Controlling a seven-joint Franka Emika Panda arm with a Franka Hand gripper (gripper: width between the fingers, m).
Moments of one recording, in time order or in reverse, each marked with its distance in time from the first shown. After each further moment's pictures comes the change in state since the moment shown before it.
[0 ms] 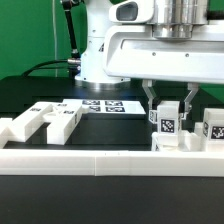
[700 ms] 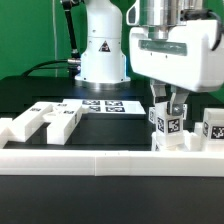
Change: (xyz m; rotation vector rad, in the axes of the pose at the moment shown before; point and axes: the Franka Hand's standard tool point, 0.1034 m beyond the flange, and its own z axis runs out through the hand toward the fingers) arm -0.001 0.002 0.001 0.013 -0.032 0.739
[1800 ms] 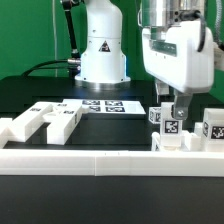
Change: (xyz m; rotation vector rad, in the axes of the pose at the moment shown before) arm -0.006 -0.001 0.001 0.001 -0.007 0.086
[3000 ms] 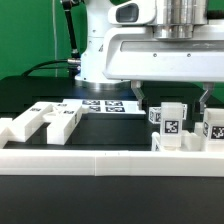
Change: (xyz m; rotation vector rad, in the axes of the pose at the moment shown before) arm 0.003 -0.003 -0.002 -0.001 0.020 -1.130
